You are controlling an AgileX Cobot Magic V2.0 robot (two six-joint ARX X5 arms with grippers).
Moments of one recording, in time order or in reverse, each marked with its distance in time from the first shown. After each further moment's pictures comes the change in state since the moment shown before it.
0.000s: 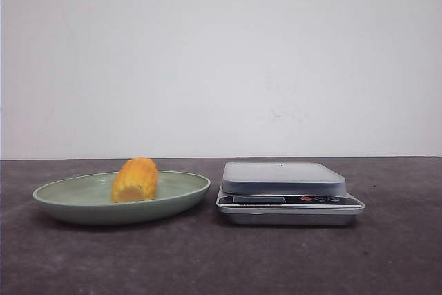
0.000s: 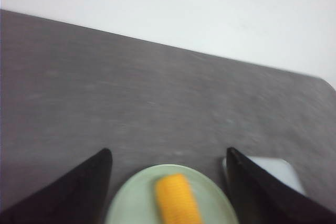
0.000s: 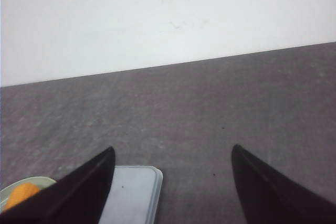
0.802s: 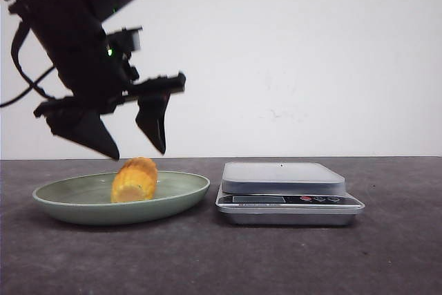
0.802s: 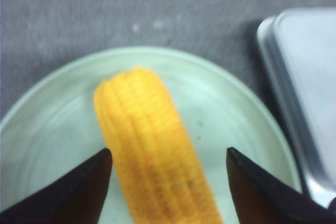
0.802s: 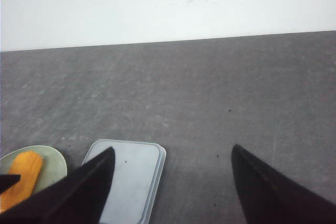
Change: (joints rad) left arm -0.264 0.672 0.014 0.155 -0.188 -0.052; right arm 0.037 0.039 0.033 -0.077 -0.002 -0.050
